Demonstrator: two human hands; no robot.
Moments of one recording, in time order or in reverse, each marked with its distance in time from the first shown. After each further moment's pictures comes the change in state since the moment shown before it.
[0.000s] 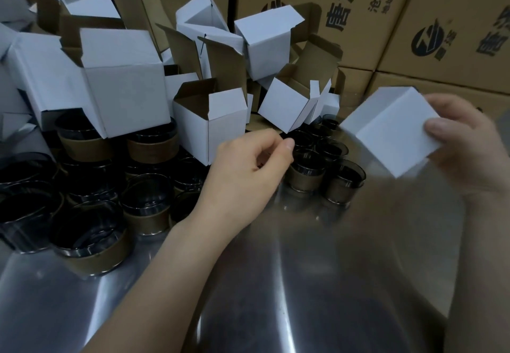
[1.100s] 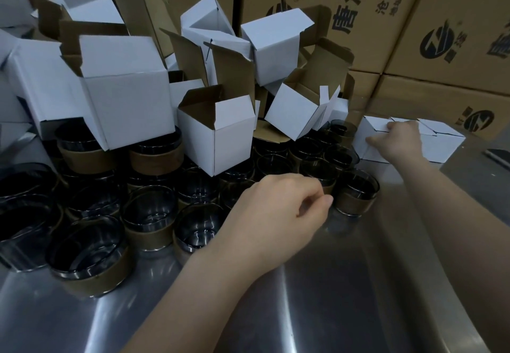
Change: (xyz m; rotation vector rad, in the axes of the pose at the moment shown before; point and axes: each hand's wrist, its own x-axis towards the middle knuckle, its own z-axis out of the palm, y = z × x) left_hand -0.006 -0.002 0.016 0.244 -0.299 0.017; right_hand 0.107 0.112 0.021 -1.022 0.265 0.433
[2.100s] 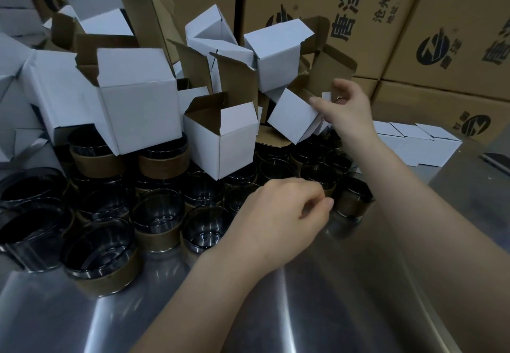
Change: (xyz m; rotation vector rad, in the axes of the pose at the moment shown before) left_hand 0.000 -0.001 0.002 0.004 0.020 0.041; right_hand -0.064 -0.111 -0.010 0.836 -0.055 -0.251
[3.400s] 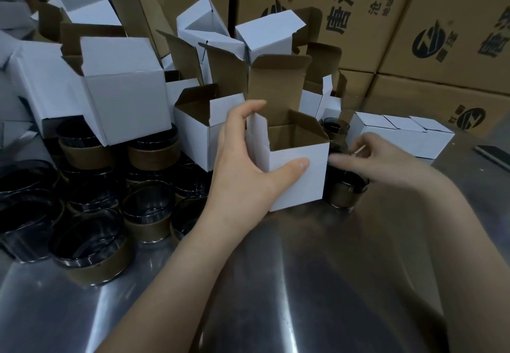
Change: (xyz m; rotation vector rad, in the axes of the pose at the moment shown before) left_hand 0.006 0.000 -0.017 -0.400 0.358 -0.154; right_hand -0.066 0.004 -0.087 -0.609 -0.458 0.258
